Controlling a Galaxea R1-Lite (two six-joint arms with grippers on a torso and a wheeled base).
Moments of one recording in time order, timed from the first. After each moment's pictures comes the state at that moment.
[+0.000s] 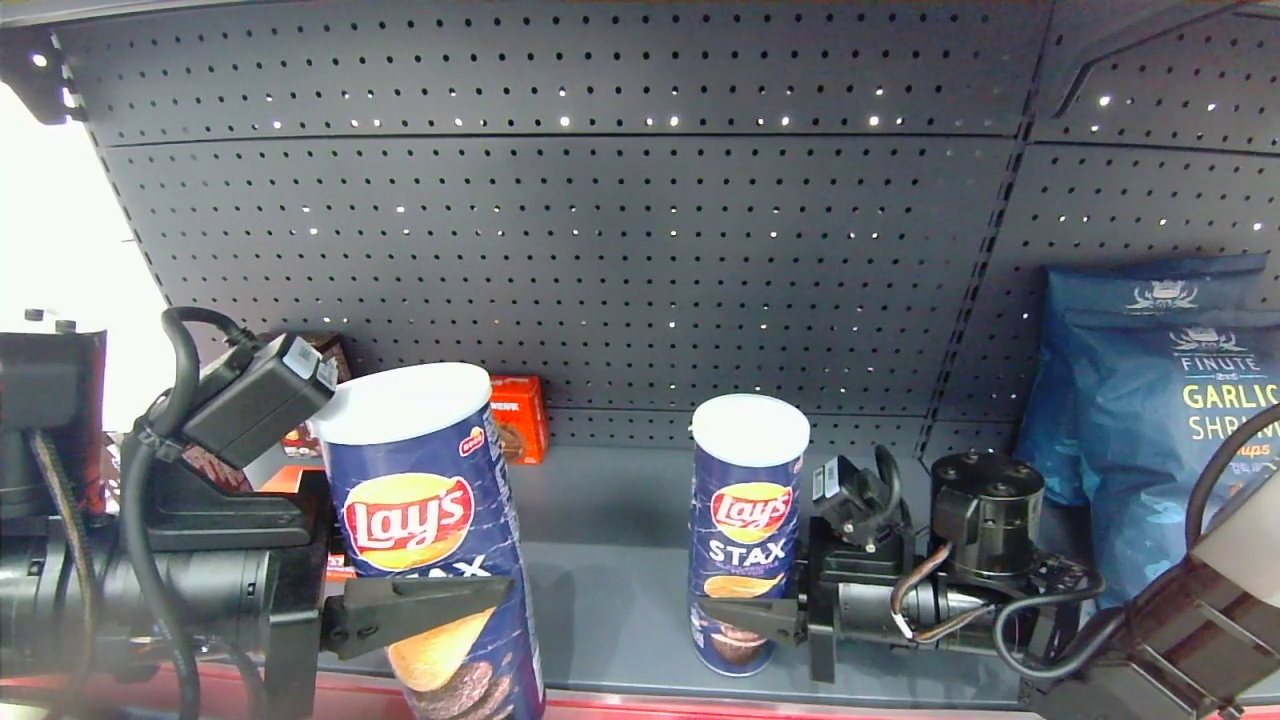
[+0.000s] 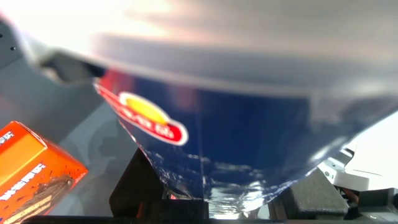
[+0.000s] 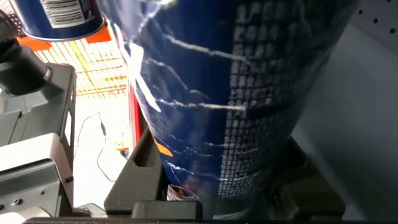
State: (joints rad) left arm -0.37 1.28 -0.72 -0.09 -0.67 0.11; right arm 0.60 1.96 -0.54 -1.21 0.69 -0.09
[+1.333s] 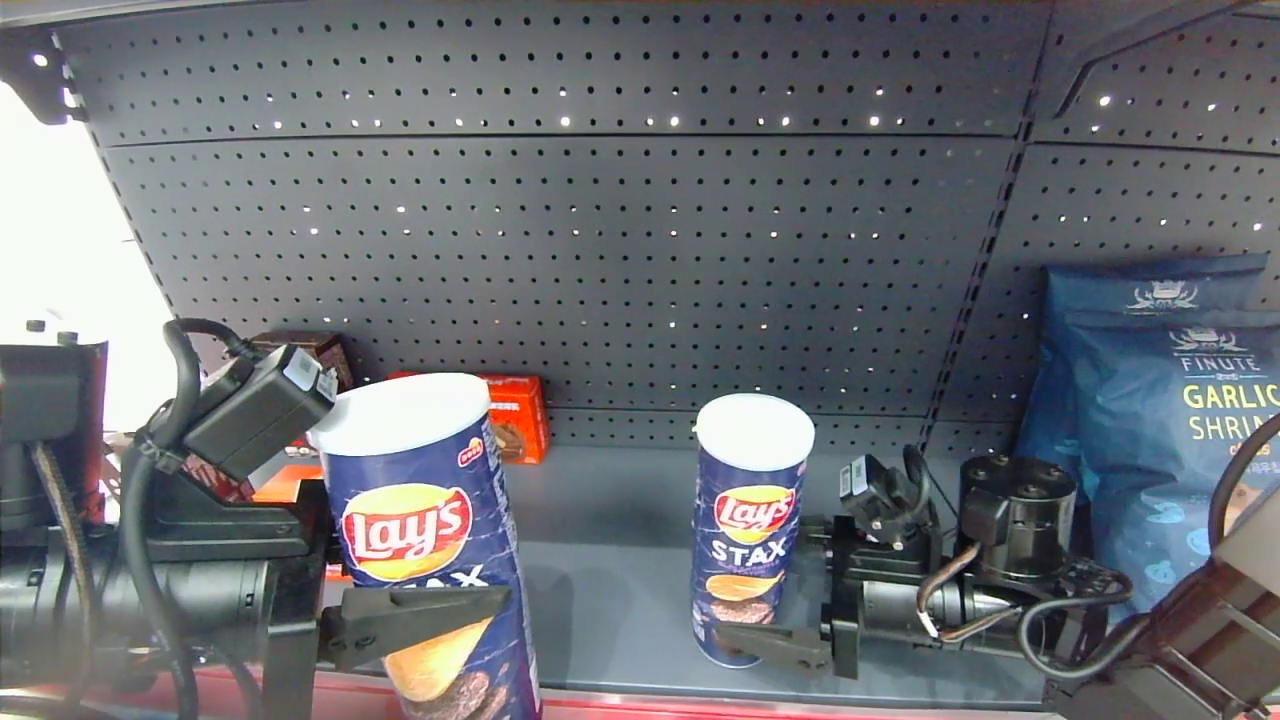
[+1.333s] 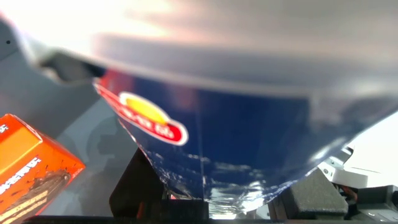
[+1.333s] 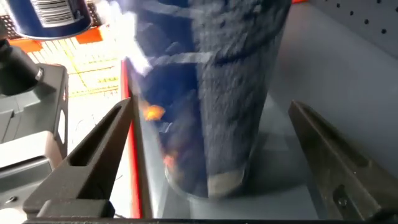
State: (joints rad) left arm -0.37 1.28 -0.70 -0.09 -0.67 0.11; right arm 0.55 1.94 -0.48 -1.24 0.69 -0.09
